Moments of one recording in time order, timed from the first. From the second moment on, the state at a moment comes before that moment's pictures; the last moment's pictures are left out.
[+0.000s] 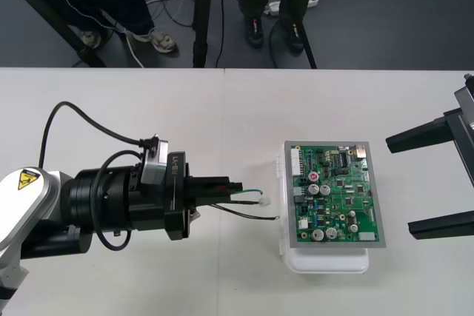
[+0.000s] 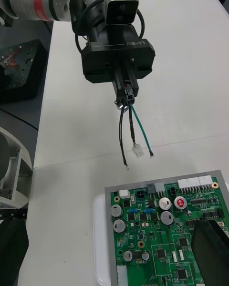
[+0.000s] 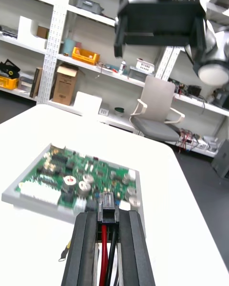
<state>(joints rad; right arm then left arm) -0.11 -0.96 -0.34 -2.33 1.19 -1.56 -0.91 -0.04 0.53 -0.26 -1.83 -1.10 -1.12 0.09</state>
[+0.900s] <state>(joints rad) -0.03 -0.96 -0.34 -2.45 1.34 -1.57 -0.91 -0.13 0.41 -0.28 -1.44 -1.13 -1.26 -0.23</state>
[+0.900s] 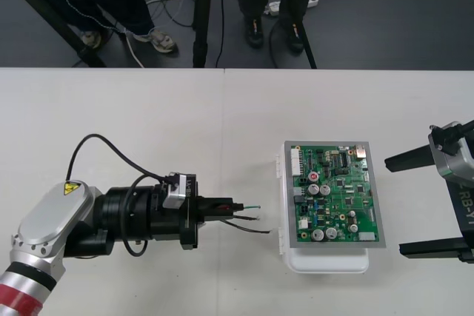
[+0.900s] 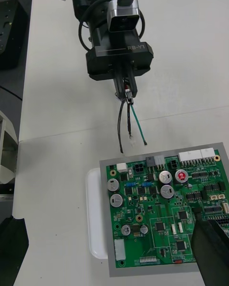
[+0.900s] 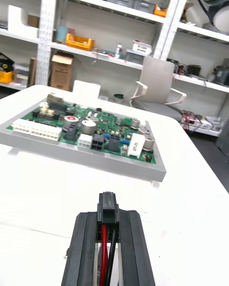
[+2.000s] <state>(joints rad) -0.02 -0.96 -0.34 -2.47 1.39 -1.57 -0.91 -0.26 0.33 -0.34 -1.28 -1.13 -1.26 -0.29</state>
